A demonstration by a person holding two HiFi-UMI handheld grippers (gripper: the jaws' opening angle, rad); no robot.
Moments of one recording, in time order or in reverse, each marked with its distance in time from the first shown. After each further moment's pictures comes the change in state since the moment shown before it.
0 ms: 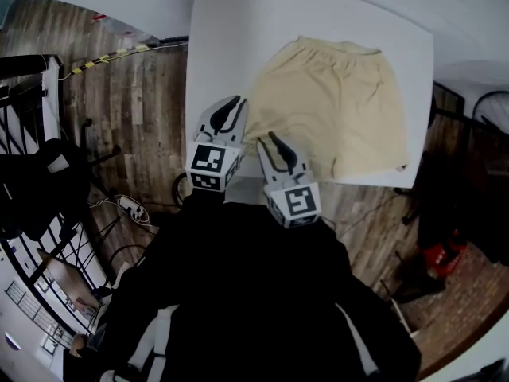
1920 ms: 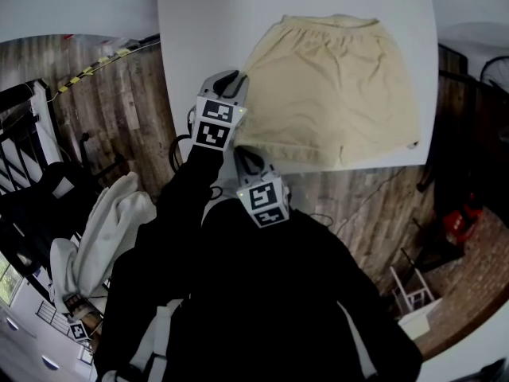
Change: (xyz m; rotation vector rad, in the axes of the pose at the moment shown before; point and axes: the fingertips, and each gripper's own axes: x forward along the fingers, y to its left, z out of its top) left arm 0.106 0.021 -0.069 0.171 0.343 -0.142; right arm 0.047 0.042 -0.105 0.101 0.358 -0.052
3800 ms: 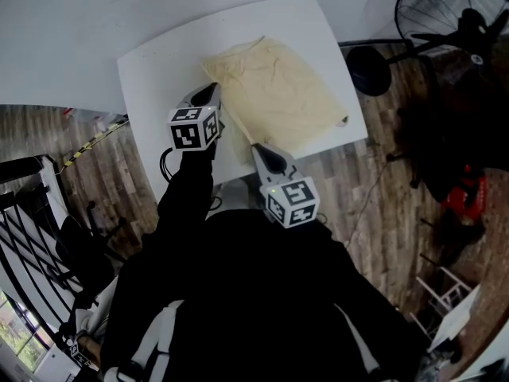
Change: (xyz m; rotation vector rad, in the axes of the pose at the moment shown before) left arm -0.036 -0.144 0.167 -0.100 -0.205 -0.018; right arm -0.234 -0.148 0.044 0.219 -0.461 -0.165
